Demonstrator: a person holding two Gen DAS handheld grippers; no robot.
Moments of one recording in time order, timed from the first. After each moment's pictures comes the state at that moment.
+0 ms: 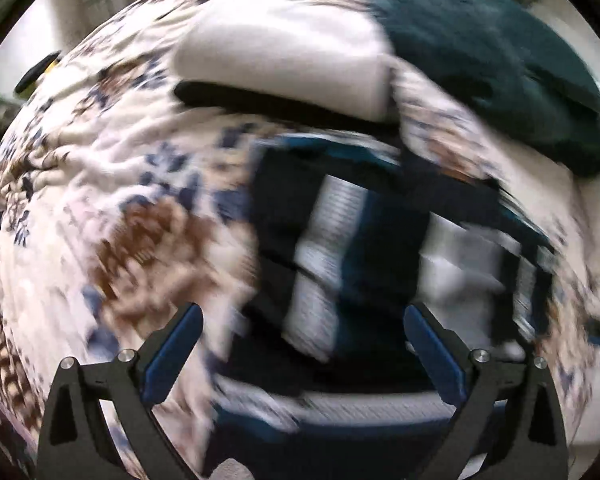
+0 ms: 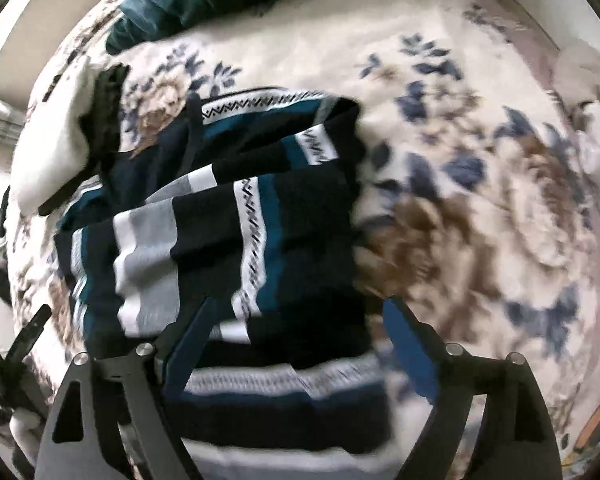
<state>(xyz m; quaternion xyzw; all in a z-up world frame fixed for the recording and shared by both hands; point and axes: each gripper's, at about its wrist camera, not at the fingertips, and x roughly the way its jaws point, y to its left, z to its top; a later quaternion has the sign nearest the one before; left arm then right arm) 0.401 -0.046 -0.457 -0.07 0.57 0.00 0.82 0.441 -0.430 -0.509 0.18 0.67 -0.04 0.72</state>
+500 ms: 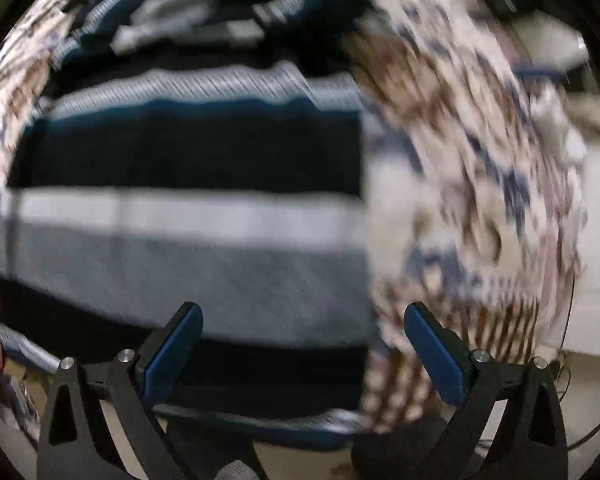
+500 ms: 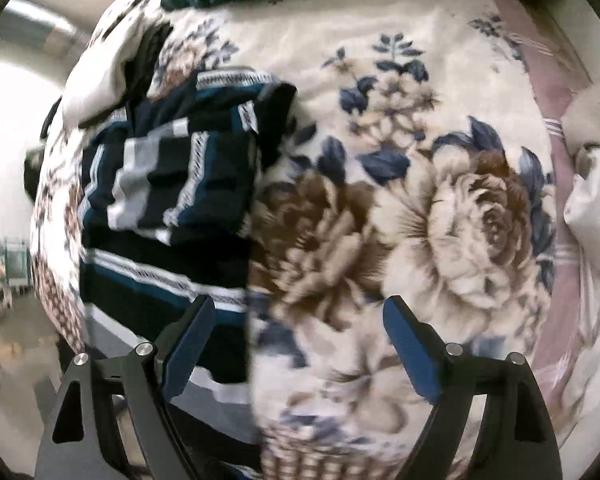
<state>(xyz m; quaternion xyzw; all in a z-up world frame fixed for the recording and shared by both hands) 0.188 -0.362 -0.517 -0.04 0.70 -0.04 0.71 0.406 -0.573 -0.523 0.11 0.69 0.13 0.70</state>
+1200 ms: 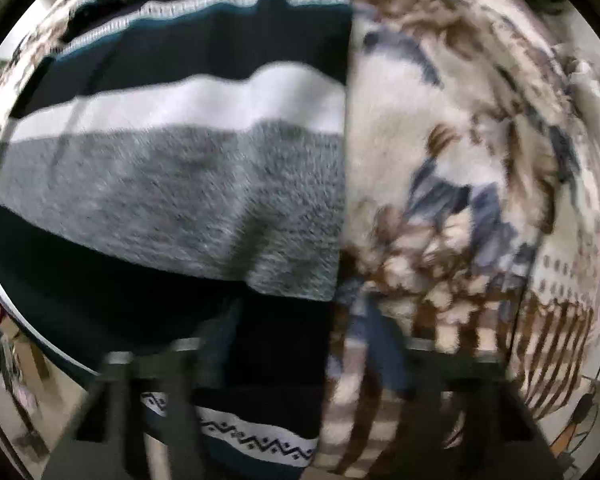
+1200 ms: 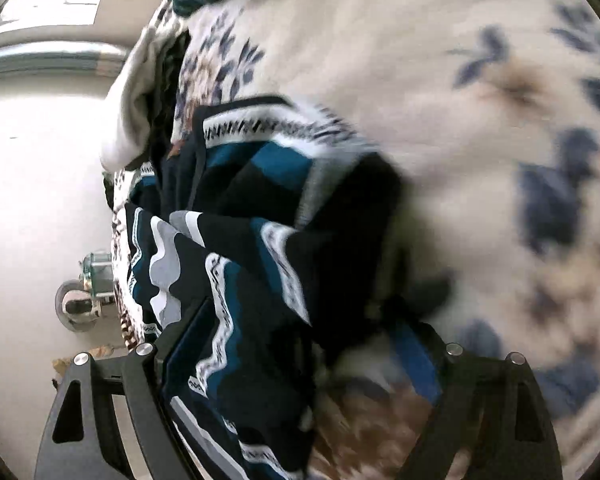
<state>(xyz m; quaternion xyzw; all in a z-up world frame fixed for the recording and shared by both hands) 0.149 -0.394 -0.570 -0.03 0.66 0.05 0.75 0.555 -0.498 -0.647 0.27 0.67 0.25 0.64</state>
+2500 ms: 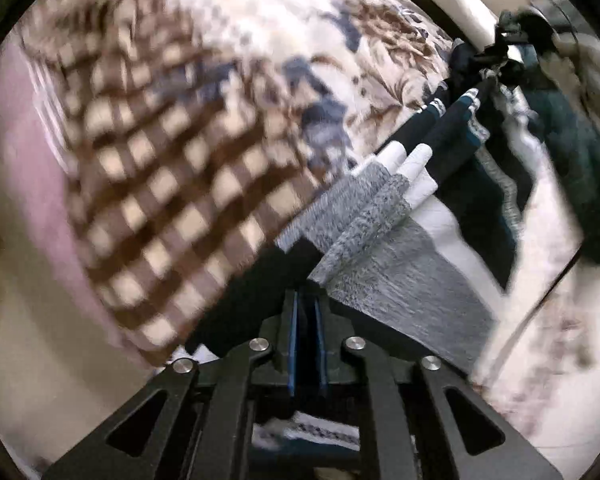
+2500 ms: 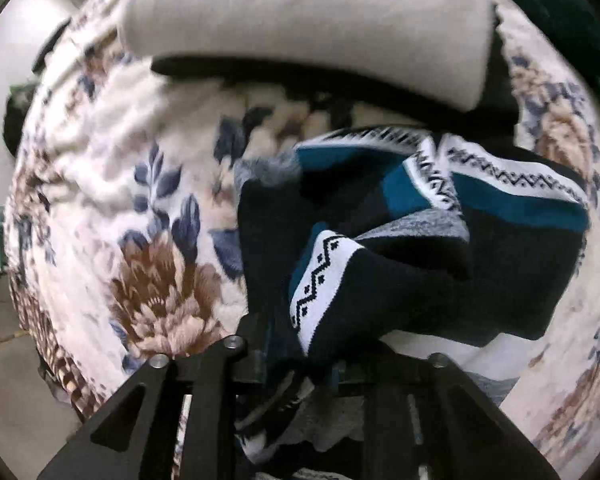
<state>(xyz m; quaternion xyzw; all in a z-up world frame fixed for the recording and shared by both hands) 0.106 0.044 -0.553 -0.35 0.57 0.13 0.73 0.594 -0.030 -0.558 0.01 0.74 0.14 0.65</state>
